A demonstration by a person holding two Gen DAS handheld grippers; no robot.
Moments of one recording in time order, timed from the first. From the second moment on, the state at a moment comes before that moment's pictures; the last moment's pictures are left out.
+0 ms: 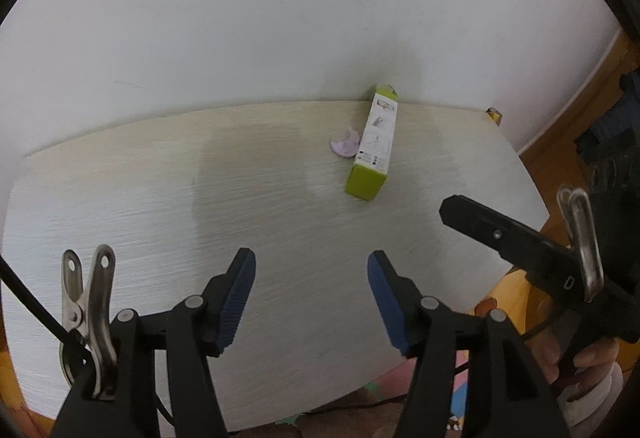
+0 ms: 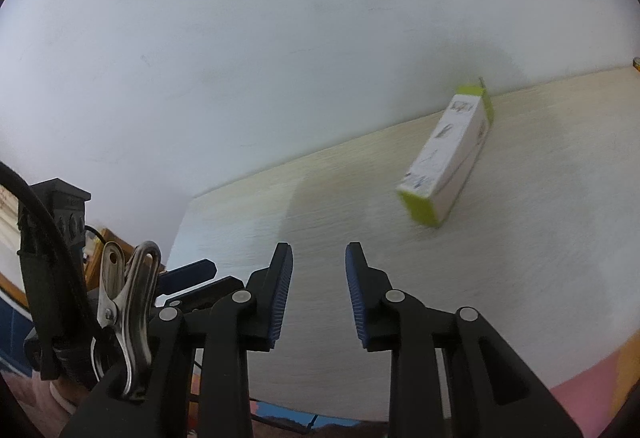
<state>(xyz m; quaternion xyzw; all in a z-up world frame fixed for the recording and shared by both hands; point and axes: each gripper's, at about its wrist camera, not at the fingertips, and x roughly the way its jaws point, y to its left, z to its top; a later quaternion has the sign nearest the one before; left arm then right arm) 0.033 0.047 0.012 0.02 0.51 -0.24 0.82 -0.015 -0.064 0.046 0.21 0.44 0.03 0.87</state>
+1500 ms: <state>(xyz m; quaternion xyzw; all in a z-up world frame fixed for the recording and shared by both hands) 0.121 -0.062 -0.078 -0.09 0.55 -0.09 0.82 0.197 -0.237 -0.040 0.01 0.54 0.15 0.83</state>
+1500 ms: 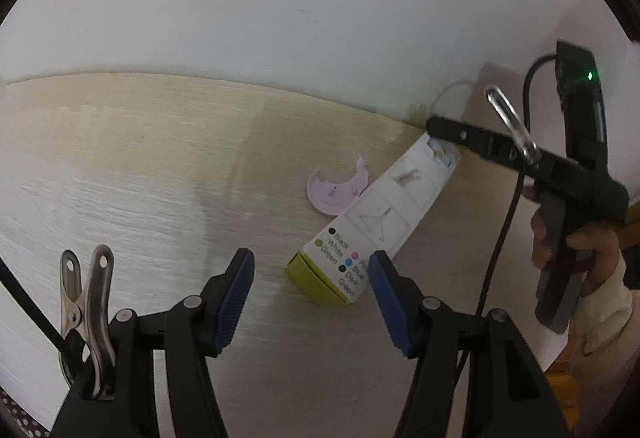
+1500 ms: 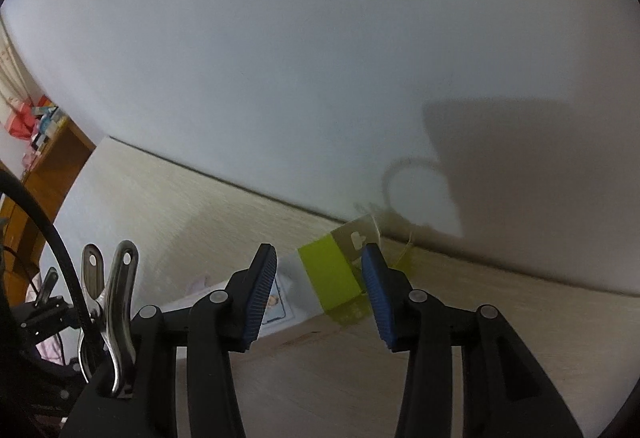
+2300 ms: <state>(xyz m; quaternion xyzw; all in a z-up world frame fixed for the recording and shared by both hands) 0.122 -0.039 -0.082 -0.11 0.56 -0.11 0.82 0.158 -0.238 -0.037 0.11 0.56 0.14 0.81</state>
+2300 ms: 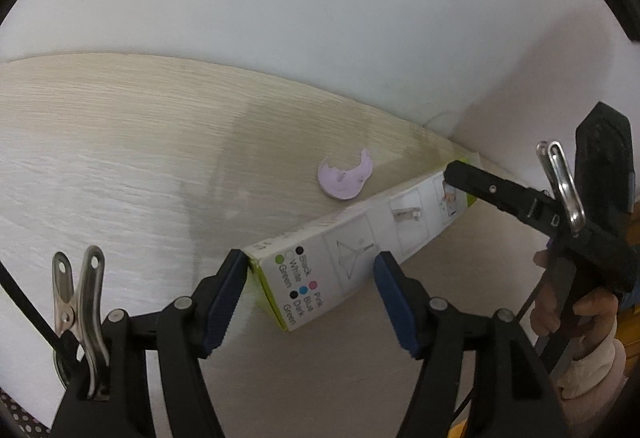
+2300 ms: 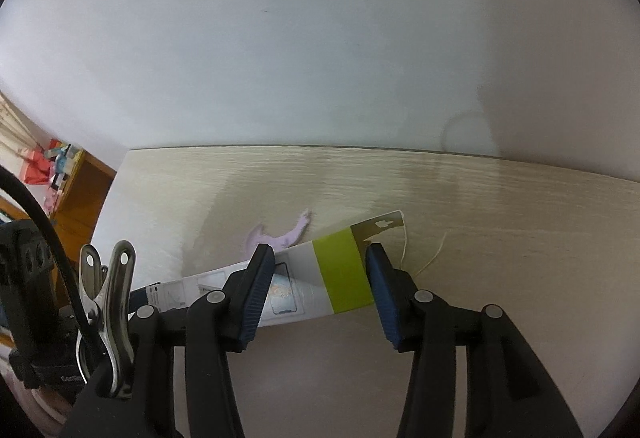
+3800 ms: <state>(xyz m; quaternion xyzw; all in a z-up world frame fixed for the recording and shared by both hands) 0.002 0.201 -0.047 -0.16 0.48 -0.01 0.86 0.082 0.007 0.018 0.06 0.52 0.23 0.82</state>
